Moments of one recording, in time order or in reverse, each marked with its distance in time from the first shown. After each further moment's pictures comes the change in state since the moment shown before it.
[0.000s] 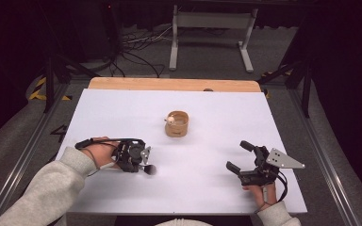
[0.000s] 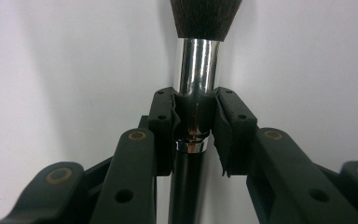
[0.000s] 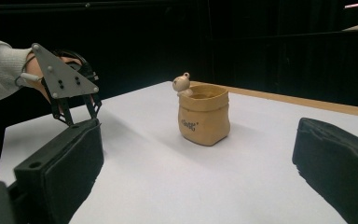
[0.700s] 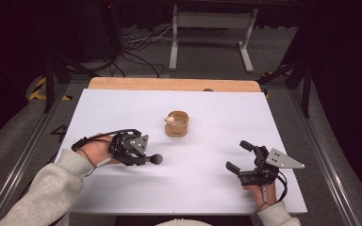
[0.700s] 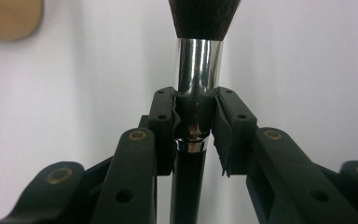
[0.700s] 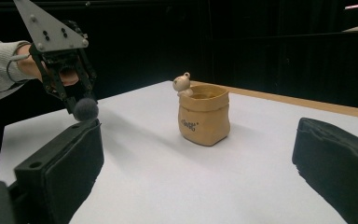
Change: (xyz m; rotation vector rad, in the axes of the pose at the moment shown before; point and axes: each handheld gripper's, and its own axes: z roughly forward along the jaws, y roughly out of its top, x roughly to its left) left arm -0.003 -0.007 -0.042 -0.278 0.080 -0.037; right arm 0.001 0.001 0.001 0.003 0.000 -0.010
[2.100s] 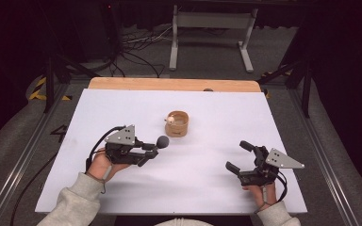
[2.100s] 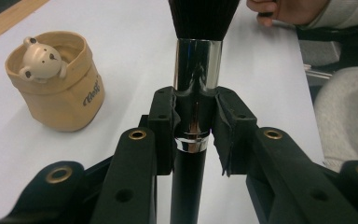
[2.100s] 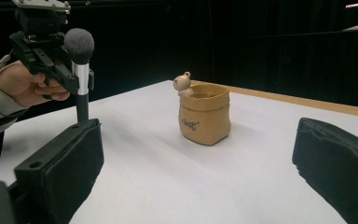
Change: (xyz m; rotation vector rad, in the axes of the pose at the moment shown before) left arm -0.026 -0.012 -0.003 -0.625 0.110 -0.290; right arm 0.000 0.000 0.000 0.002 0.001 0.003
